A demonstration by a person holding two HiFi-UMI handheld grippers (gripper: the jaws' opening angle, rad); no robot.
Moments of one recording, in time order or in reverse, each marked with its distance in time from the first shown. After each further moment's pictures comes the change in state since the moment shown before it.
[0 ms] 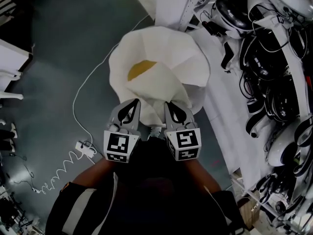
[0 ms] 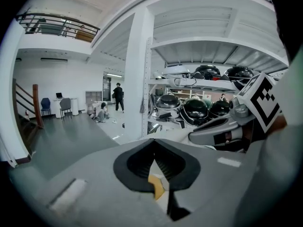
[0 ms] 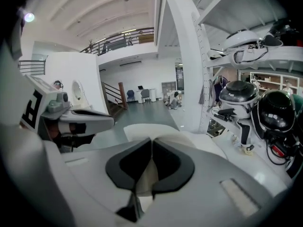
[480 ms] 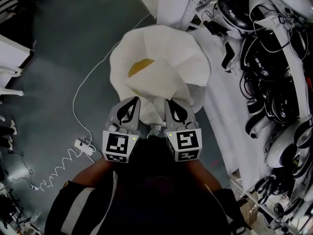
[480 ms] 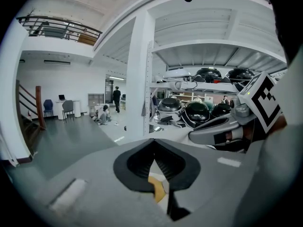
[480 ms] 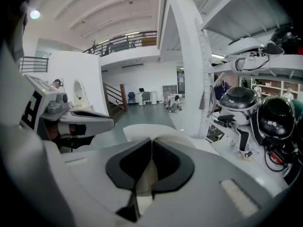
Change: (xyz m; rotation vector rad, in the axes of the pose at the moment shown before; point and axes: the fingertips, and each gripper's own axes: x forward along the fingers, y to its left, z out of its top) left arm -0.009 -0.002 0.012 -0.001 -0.034 0.028; right arm -0.010 0.003 0.020 -0.040 -0.038 -0.013
